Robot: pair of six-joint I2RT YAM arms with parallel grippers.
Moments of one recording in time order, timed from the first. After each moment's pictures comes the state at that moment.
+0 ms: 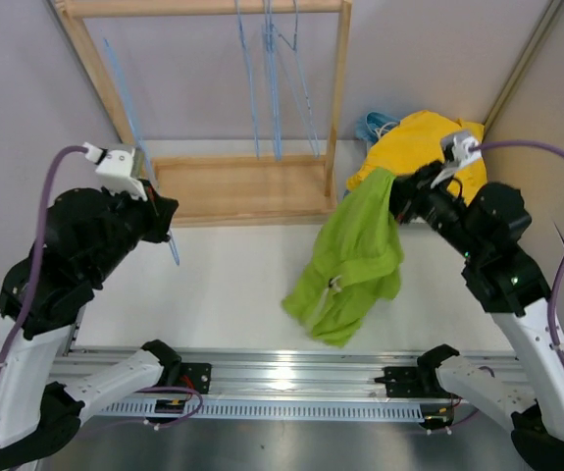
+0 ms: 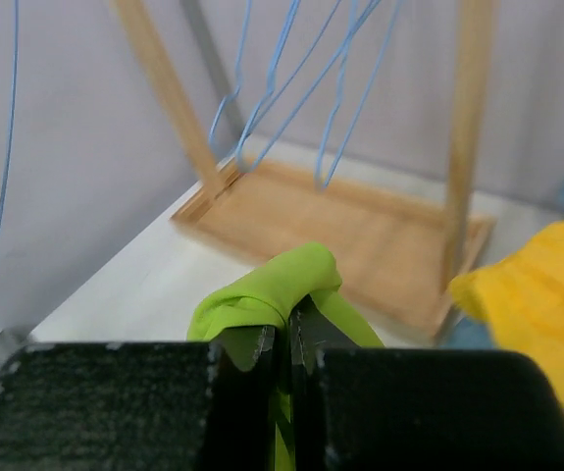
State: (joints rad) left arm -0.59 0.90 1.67 -0.99 -0.26 -0.21; right arm 0.48 0.83 1.20 -0.36 -0.23 0.26
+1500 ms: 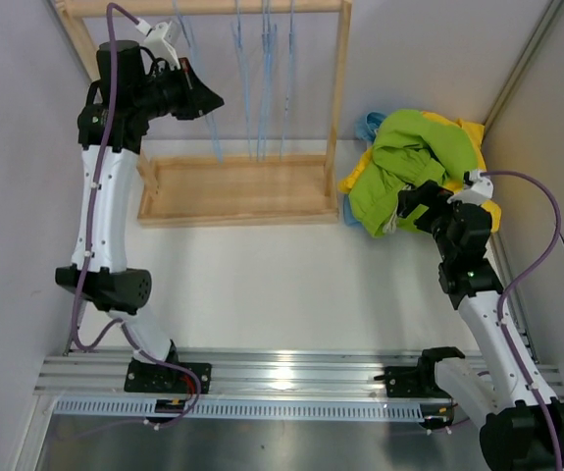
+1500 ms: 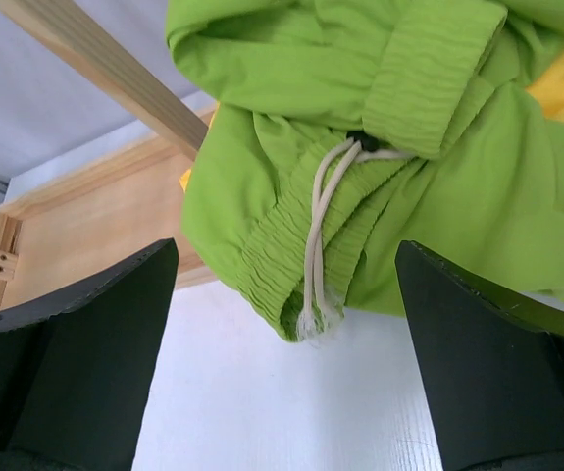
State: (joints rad) left arm -0.12 1.74 2.31 -0.89 0.51 -0.26; right arm 0.10 0.88 0.75 0.00 0.06 0.47
